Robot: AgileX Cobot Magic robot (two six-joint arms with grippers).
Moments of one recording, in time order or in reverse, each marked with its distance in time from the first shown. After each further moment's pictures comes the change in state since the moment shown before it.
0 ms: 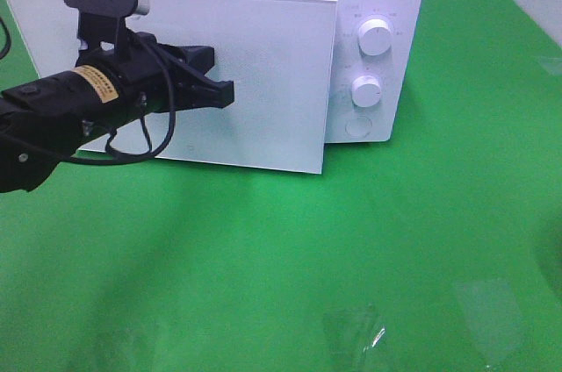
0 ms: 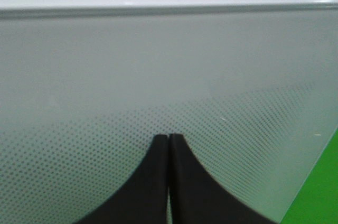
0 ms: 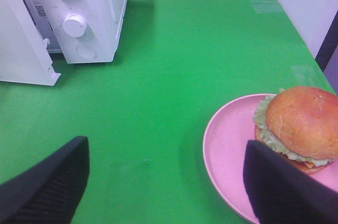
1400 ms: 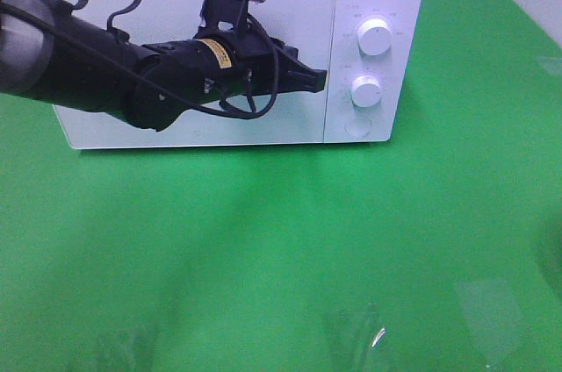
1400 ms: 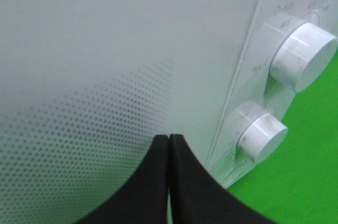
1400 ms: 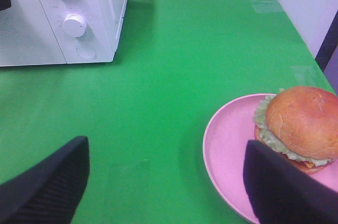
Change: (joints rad) left arm -0.106 0.212 -0.409 -0.064 0.334 0.047; right arm 0.000 0.000 0.000 0.000 0.000 0.000
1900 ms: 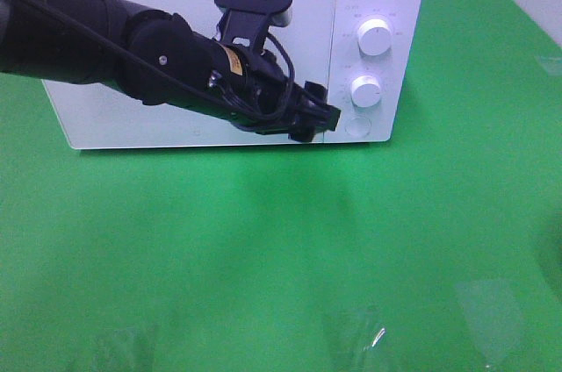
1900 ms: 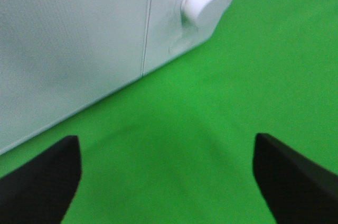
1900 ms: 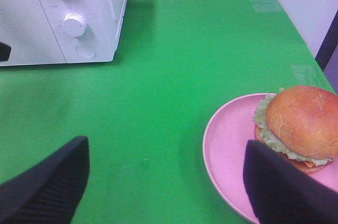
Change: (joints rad) left arm -0.081 -0.121 -0.011 -0.050 0.548 -0.019; right arm 0.000 0.000 0.001 0.000 0.000 0.000
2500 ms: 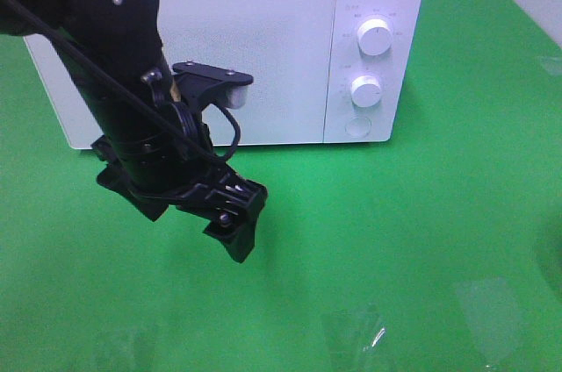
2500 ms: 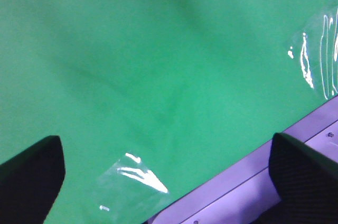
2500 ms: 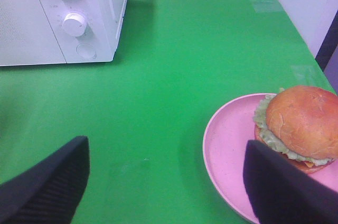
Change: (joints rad) left arm 0.019 -0.126 -0.001 -0.030 0.805 -0.003; right arm 0.000 0.000 0.000 0.000 0.000 0.000
